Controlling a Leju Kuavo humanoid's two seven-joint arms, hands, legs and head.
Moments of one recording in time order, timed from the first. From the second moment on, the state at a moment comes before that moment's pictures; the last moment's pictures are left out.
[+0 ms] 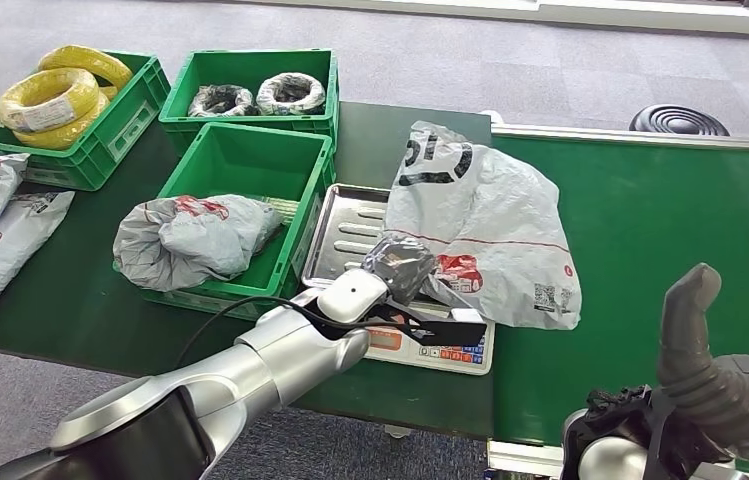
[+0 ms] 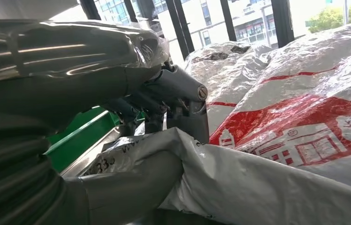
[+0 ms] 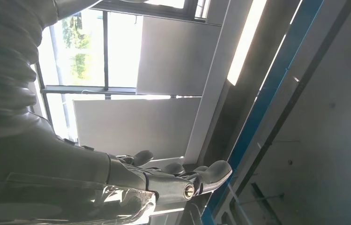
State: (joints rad) left arm -1.00 -0.35 -1.16 -0.36 -0.77 0.14 0.02; right arm -0.05 0.35 0.11 -2.06 0.54 -0.69 -0.69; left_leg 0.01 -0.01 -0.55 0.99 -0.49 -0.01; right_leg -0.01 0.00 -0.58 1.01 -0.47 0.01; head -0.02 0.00
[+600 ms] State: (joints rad) left arm -1.00 -0.35 -1.08 -0.34 -0.65 0.26 -0.07; right arm -0.05 0.35 0.12 -2.05 0.53 -0.69 -0.69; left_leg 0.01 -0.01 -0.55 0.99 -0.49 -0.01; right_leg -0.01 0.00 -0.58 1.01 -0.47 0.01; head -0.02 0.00
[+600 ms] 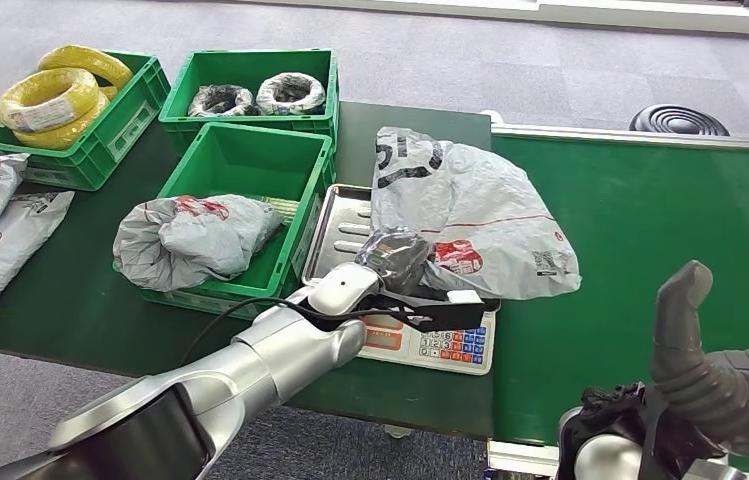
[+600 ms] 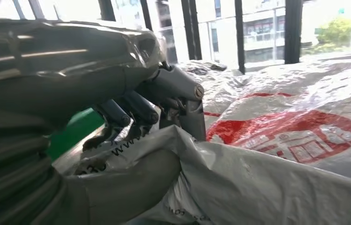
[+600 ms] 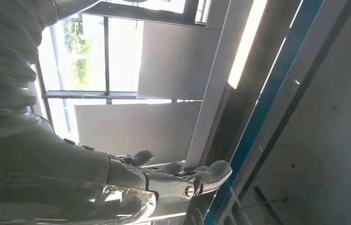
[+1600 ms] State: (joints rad) left arm -1.22 -0.07 -0.39 -0.53 -0.63 0.60 -0.08; right arm -0.01 0.35 0.10 -2.07 0.52 -0.69 -0.69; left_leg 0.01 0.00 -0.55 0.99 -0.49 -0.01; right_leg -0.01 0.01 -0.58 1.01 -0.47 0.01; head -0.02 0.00
